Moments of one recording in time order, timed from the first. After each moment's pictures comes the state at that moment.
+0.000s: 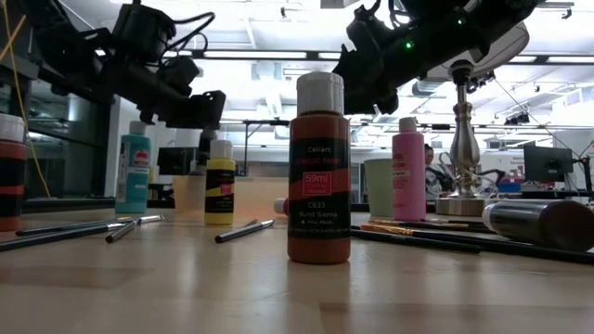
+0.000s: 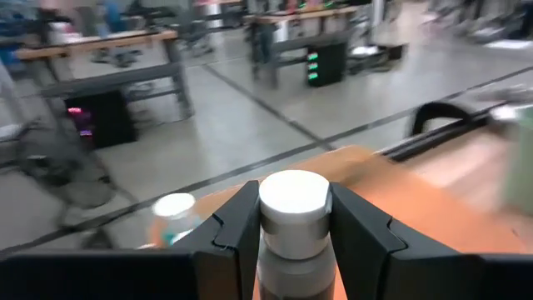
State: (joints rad) left arm 0.27 1.26 0.37 0.74 -0.80 -0.10; right arm 0.02 1.51 0.76 0.35 0.32 0.22
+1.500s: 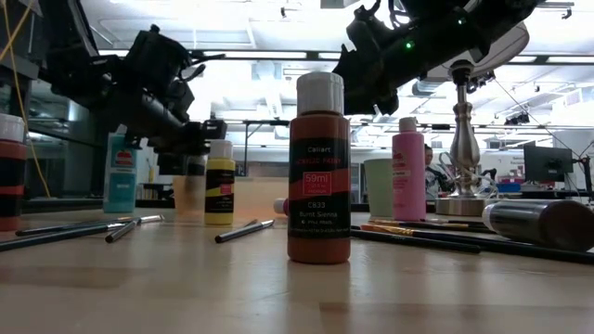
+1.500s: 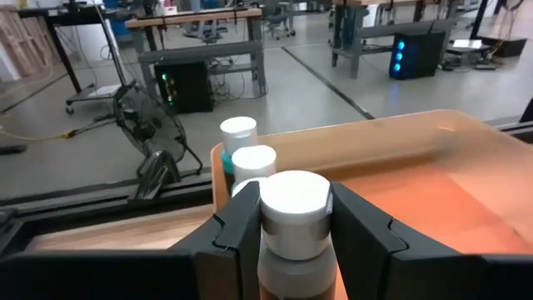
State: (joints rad) left arm 0.20 1.52 0.38 0.82 -1.13 -0.32; right arm 0.02 1.51 0.76 0.35 0.31 0.22
